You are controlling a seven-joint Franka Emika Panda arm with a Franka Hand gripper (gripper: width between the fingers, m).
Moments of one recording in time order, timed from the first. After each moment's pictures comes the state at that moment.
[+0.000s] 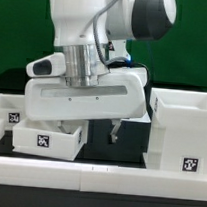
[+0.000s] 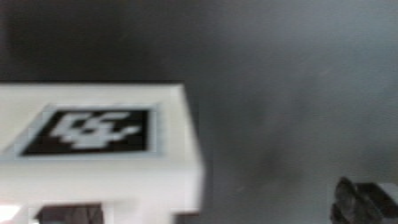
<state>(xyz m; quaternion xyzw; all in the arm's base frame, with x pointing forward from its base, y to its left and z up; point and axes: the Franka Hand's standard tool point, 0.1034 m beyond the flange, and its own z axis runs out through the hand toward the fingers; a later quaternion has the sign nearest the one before) 0.551 -0.056 0.013 -0.99 0.06 -0.03 0.08</state>
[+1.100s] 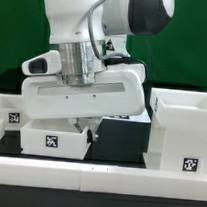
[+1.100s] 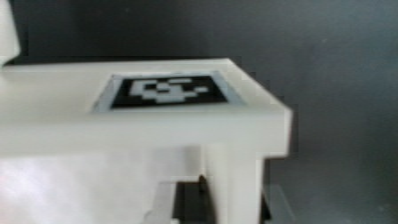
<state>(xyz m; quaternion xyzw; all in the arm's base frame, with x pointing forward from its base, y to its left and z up) 0.554 -0.059 0.019 -0.99 0.07 -0.03 0.09</state>
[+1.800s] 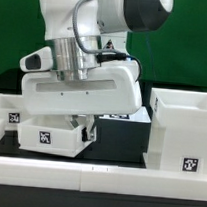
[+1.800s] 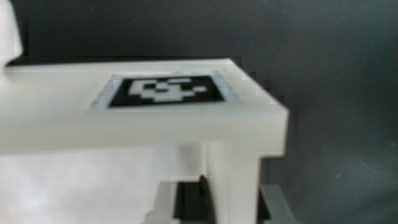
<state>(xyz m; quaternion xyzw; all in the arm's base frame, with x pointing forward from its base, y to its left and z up) 0.557 -0.066 0.021 -0.97 0.20 -0.05 0.10</state>
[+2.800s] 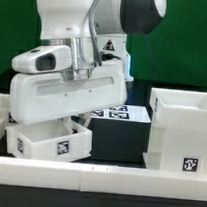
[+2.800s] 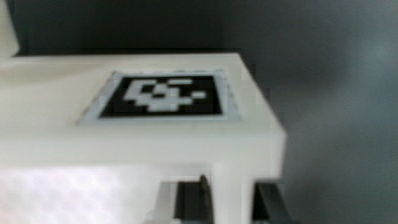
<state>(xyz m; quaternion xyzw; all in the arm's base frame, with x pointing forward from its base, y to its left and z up) 0.554 -0.080 0.018 -0.94 -0.33 -0.07 0.04</state>
